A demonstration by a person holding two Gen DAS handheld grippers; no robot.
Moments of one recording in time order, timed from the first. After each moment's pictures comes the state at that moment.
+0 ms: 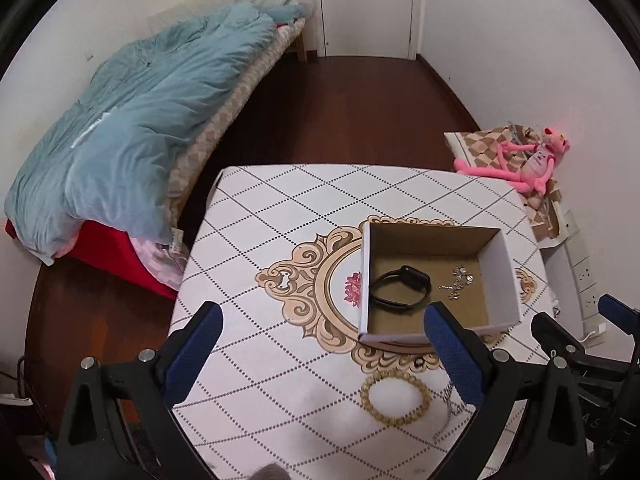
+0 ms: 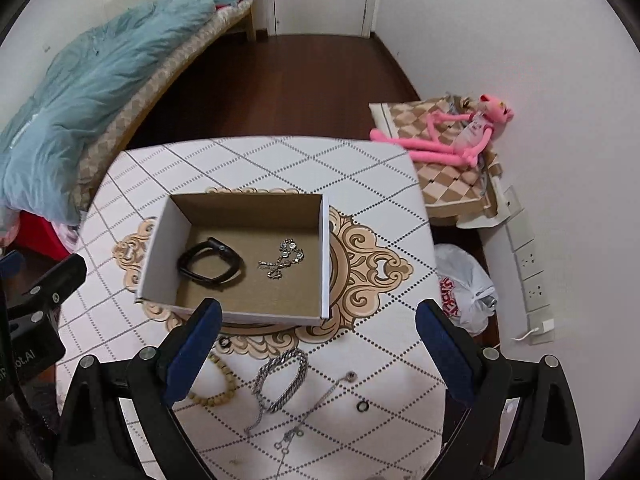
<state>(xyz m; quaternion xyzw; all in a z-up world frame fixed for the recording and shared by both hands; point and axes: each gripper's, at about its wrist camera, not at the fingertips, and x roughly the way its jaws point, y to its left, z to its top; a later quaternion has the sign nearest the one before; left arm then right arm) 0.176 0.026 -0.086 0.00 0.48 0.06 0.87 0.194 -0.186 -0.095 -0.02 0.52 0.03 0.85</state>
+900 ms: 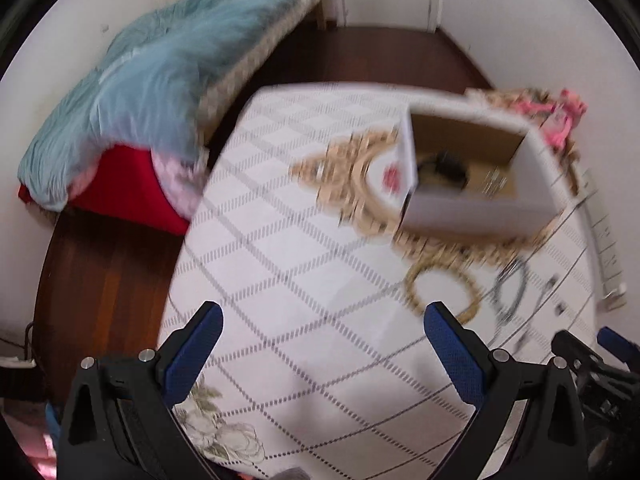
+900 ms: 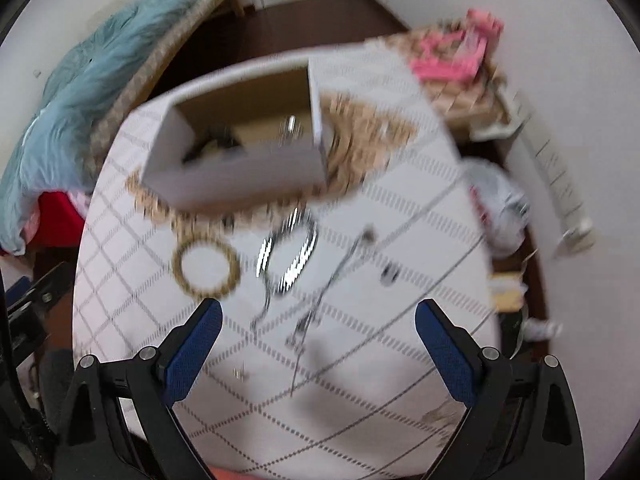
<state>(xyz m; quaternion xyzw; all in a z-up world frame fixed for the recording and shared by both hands) 0.092 0.045 -0.165 0.00 0.54 0.10 0.84 0.095 -0.215 -0.174 0.08 0.59 0.05 0.80</state>
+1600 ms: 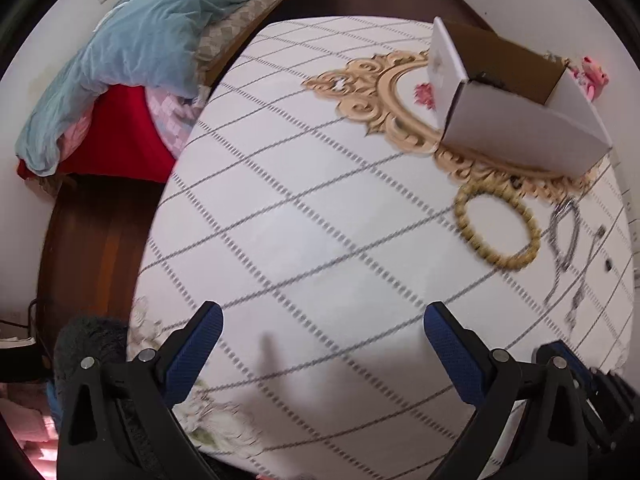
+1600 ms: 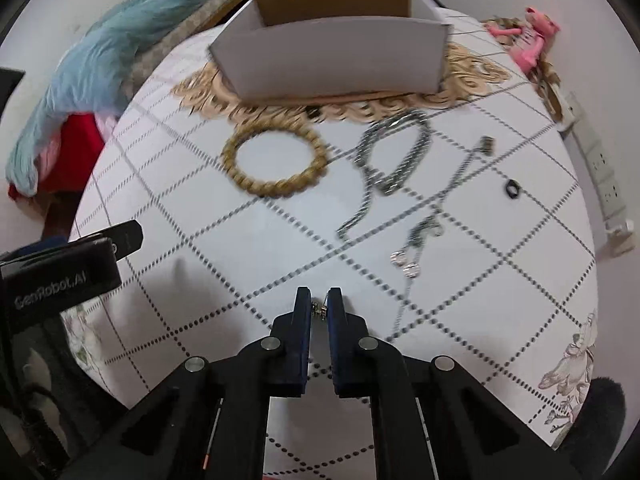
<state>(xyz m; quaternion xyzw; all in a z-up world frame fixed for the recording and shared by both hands) 0.085 0.058 -0.220 -0.02 0.58 0.10 0.81 0.047 -0.146 -0.230 0.05 0.58 0.11 0.81</state>
